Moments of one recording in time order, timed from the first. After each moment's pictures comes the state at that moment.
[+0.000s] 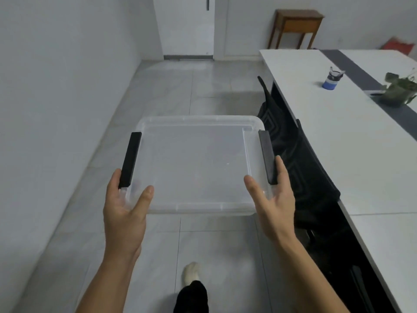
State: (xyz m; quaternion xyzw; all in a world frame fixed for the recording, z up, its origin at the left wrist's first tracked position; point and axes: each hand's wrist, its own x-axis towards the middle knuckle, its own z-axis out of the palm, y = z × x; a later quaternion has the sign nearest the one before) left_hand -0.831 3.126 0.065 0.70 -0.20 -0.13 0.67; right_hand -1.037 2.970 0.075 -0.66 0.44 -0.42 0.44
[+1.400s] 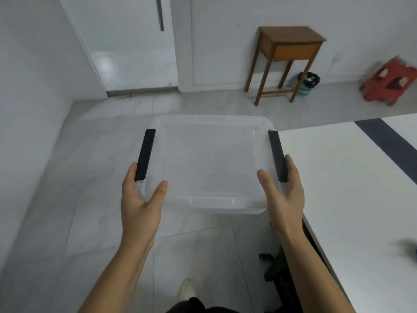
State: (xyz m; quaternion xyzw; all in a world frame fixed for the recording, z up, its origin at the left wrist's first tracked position) left_hand -0.233 1.989 0.062 0.71 -0.24 -0.22 0.62; right_hand -0.462 1.880 0.079 -0.56 0.55 -0.46 0.41
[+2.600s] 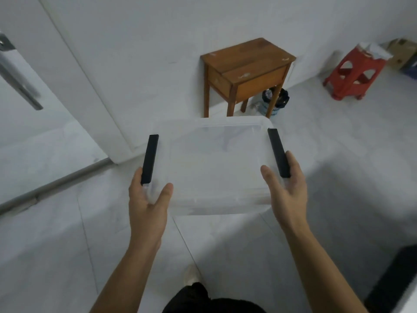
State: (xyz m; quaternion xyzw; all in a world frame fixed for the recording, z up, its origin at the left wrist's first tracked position) left_hand -0.002 0.970 0.046 0.68 -0.35 -0.34 0.54; right_hand -0.250 0.940 0.064 -0.45 0.66 -0.51 0.32
